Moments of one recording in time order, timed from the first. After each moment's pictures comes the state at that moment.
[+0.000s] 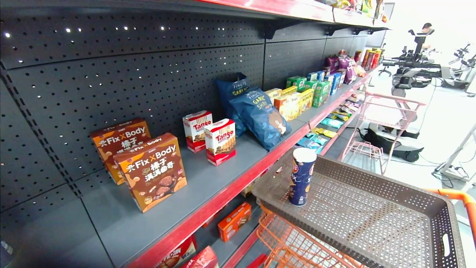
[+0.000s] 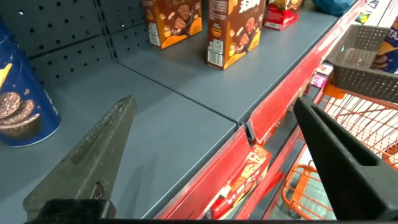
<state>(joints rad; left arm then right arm) 0.00 0.01 0.00 0.00 -0.01 0.00 0.00 0.00 0.00 0.00 0.02 0.00</state>
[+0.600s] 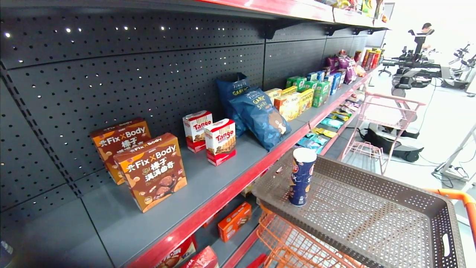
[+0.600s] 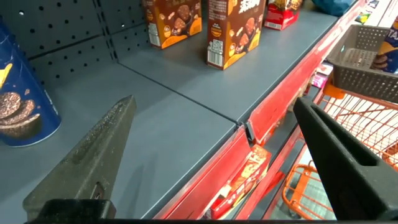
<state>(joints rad) 0.00 0.01 0.00 0.00 -0.01 0.00 0.00 0.39 -0.34 -0.02 0.00 -0.02</state>
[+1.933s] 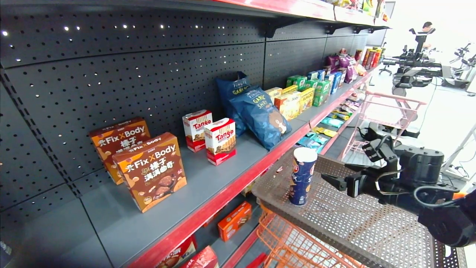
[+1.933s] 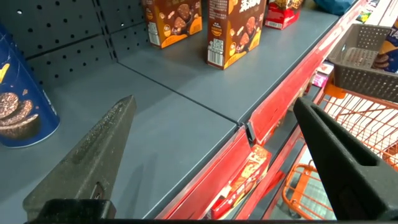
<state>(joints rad) 0.00 0.01 0.00 0.00 -0.01 0.00 0.16 1.91 -0.58 -1.09 0.33 -0.08</state>
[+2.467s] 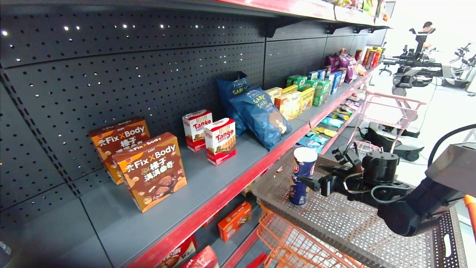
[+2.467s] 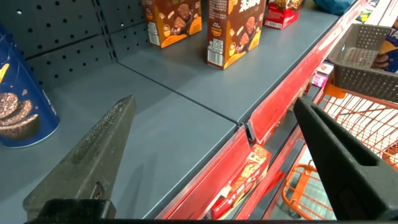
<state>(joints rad) 0.00 0.01 0.00 0.00 -0.01 0.00 0.22 2.15 -0.76 -1.18 0.40 -0.08</state>
